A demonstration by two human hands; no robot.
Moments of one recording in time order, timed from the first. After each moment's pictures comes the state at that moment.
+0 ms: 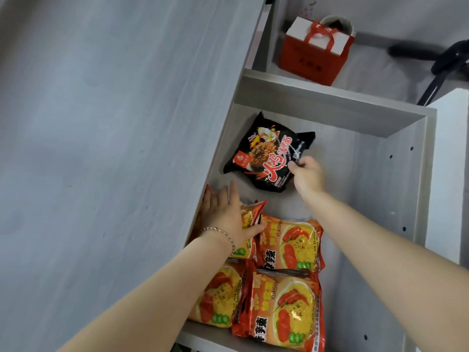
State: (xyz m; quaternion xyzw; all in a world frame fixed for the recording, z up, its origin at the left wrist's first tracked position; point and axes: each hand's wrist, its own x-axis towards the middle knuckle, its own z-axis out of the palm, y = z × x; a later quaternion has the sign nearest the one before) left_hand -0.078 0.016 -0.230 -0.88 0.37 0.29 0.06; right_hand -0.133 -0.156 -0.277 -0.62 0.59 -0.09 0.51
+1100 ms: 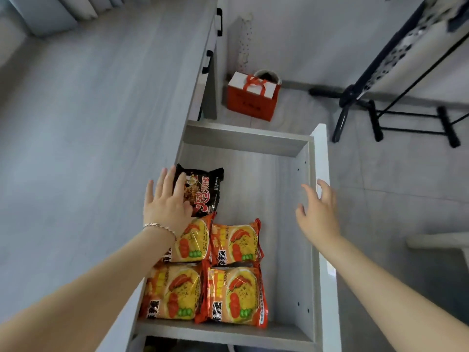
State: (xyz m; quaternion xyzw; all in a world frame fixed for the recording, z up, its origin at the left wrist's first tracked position) left_hand -0.055 0.014 -0.153 -0.90 0.42 0.09 -0.02; right_hand -0.290 -0.163 -0.150 -0.82 0.53 -0.01 0.22
